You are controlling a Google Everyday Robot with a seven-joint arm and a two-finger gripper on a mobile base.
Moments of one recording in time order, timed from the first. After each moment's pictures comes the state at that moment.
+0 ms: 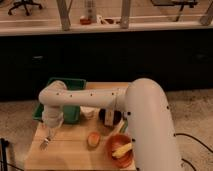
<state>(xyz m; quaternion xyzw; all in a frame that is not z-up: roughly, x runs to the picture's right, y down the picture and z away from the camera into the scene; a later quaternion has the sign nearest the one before) -0.283 0.233 0.741 -0.35 -0.35 -0.39 0.77</state>
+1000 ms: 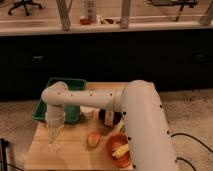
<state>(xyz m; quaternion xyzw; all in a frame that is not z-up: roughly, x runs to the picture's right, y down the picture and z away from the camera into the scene) -0.271 0.241 0.756 -0.38 -0.36 -0.43 0.74</state>
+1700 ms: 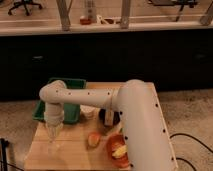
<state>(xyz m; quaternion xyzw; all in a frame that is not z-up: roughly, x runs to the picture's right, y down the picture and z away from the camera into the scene) -0.272 0.237 0.754 -0.39 -0.36 -0.44 0.72</state>
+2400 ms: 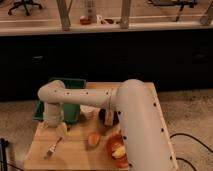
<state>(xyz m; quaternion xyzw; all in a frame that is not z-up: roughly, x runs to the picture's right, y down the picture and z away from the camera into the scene) -0.271 0.239 0.750 -0.39 -0.36 -0.45 0.71</state>
